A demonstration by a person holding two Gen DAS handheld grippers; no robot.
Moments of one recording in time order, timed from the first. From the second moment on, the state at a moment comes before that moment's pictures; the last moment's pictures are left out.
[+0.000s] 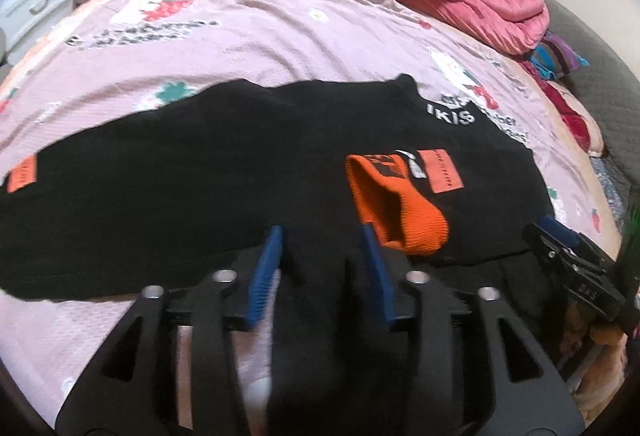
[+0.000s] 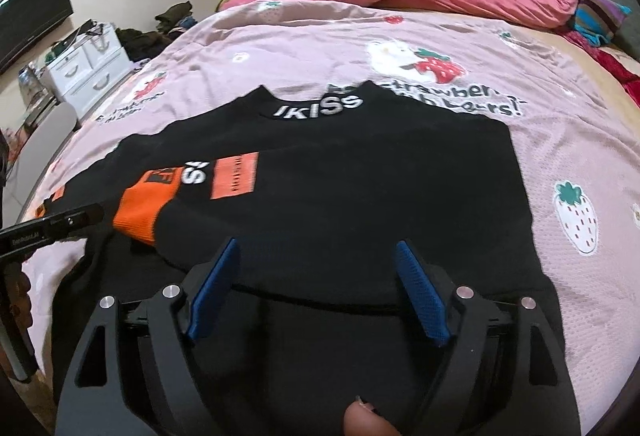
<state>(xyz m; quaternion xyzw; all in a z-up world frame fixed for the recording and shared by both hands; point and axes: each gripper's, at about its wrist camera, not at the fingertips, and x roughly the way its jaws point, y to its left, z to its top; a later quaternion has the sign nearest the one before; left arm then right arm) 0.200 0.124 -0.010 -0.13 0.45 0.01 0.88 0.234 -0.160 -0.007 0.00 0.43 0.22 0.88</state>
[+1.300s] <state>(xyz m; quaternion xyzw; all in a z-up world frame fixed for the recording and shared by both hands) 0.097 0.287 -0.004 -0.22 0.40 0.19 0.87 0.173 -0.016 0.044 -0.03 0.37 0.33 0.87</state>
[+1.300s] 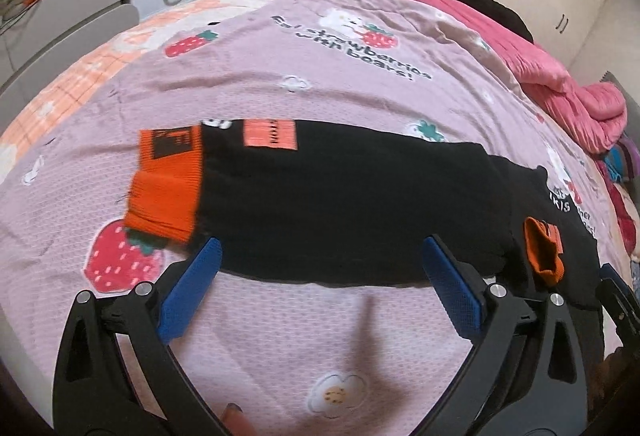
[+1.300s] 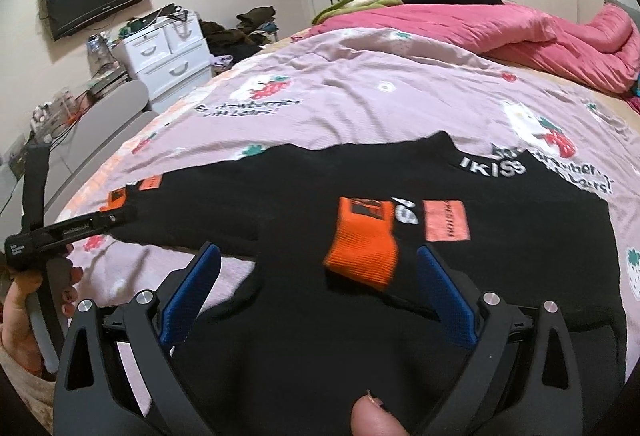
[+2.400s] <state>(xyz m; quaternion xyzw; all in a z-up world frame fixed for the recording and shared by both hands) 0.065 0.379 -0.029 -0.35 0.35 0.23 0.84 0.130 0.073 0.018 -0.05 0.41 0.37 0.83</state>
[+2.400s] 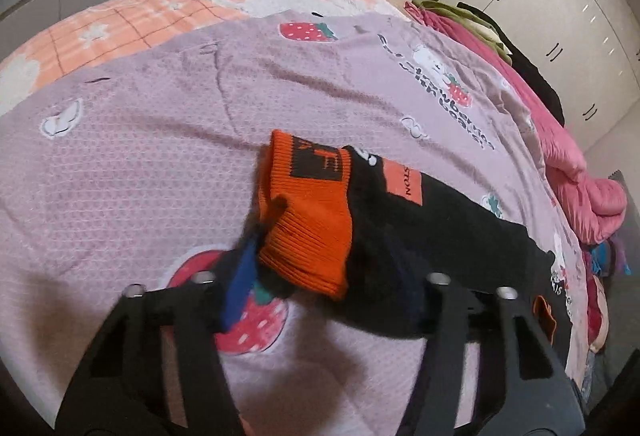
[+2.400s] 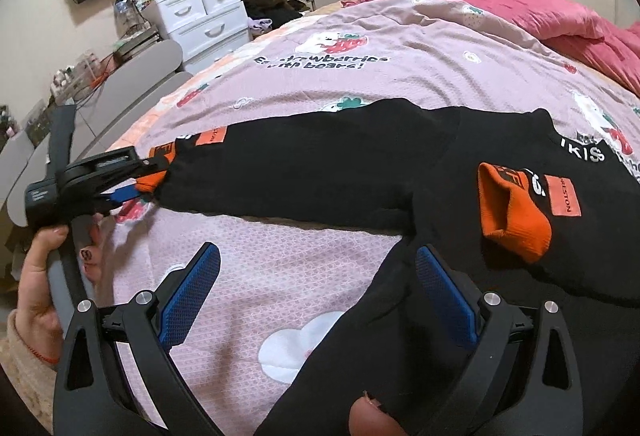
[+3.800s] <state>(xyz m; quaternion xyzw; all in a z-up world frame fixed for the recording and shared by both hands) 0.161 0.193 0.088 -0.30 0.28 0.00 0.91 0.121 -0.140 0.020 0.13 0.40 0.19 0.89</state>
